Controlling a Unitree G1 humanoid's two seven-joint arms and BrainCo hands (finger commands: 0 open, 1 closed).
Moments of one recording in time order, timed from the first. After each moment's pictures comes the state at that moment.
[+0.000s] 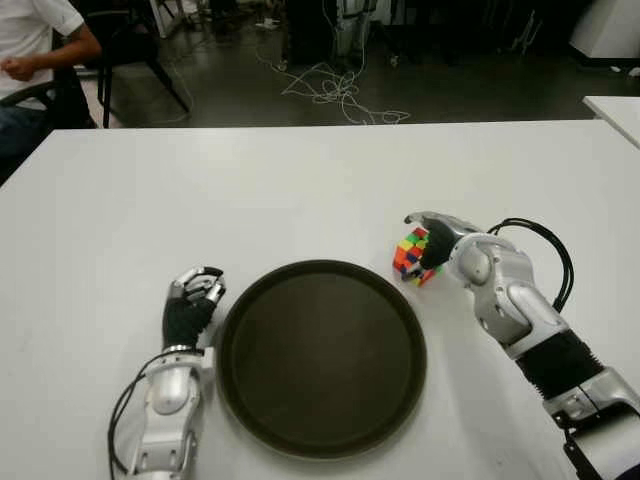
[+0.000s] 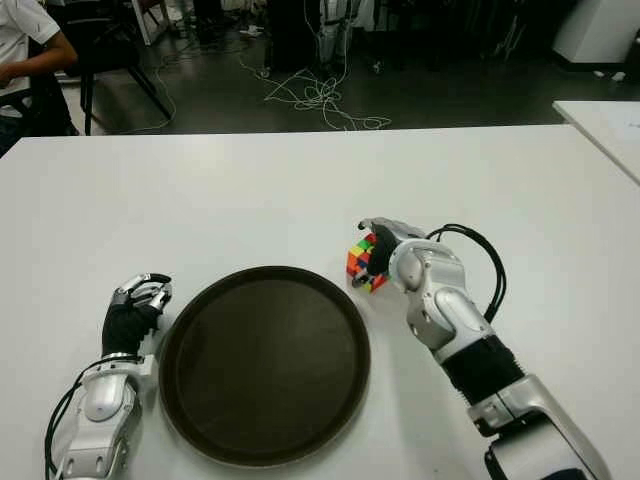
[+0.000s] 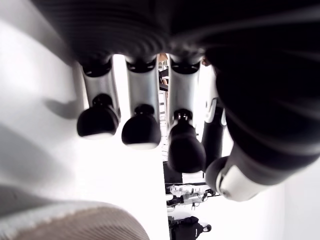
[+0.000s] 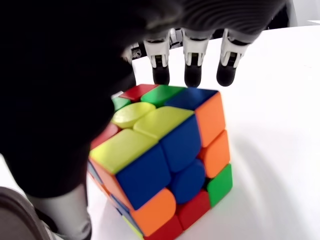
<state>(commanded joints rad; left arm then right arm) 0.12 -0.04 0.09 0.19 0.02 -0.07 0.11 -0.48 -0.36 0.46 0.21 -0.74 0.49 0.43</state>
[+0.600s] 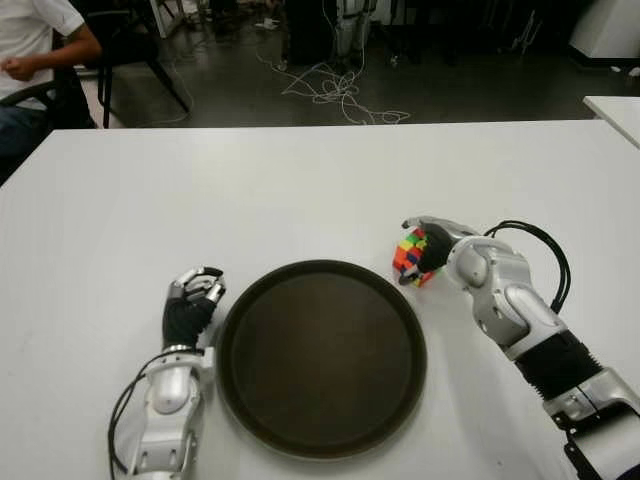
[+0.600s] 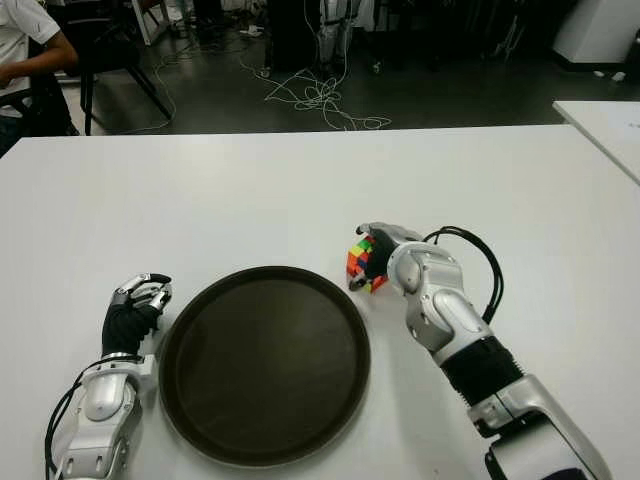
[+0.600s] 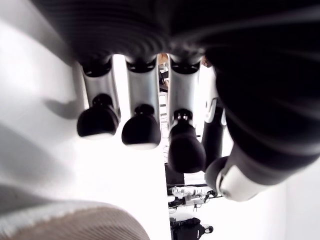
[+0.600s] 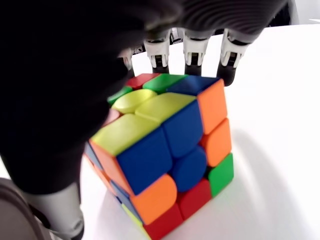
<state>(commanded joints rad) 0.12 -0.03 0.09 0.19 0.04 -0.05 0.11 -0.49 -0.36 0.48 0.23 -0.73 0.48 0.45</state>
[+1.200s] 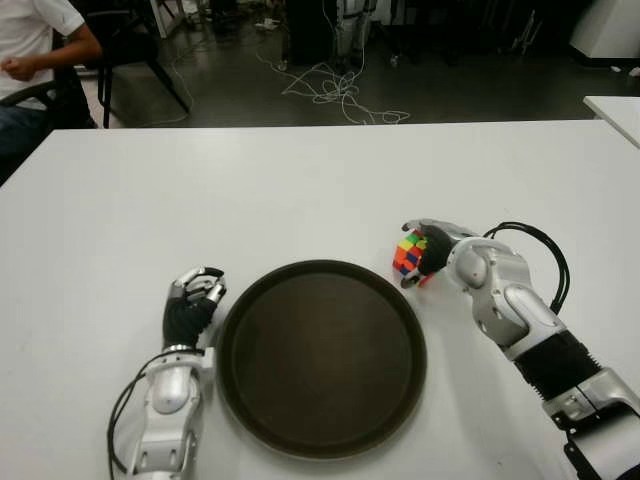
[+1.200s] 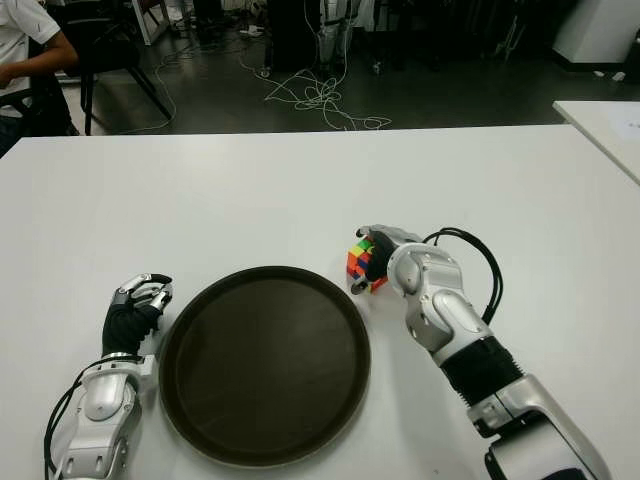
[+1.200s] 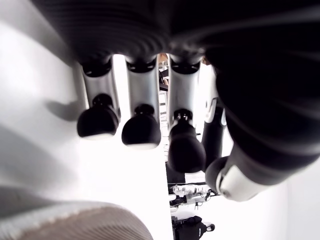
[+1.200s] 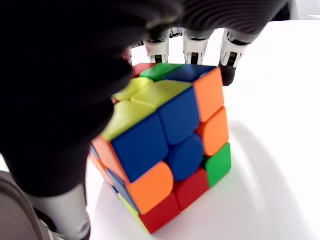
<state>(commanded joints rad) 0.12 -0.03 0.09 0.19 0.03 -0.05 0.10 -0.49 -0.36 0.48 0.24 -0.73 0.48 0.46</state>
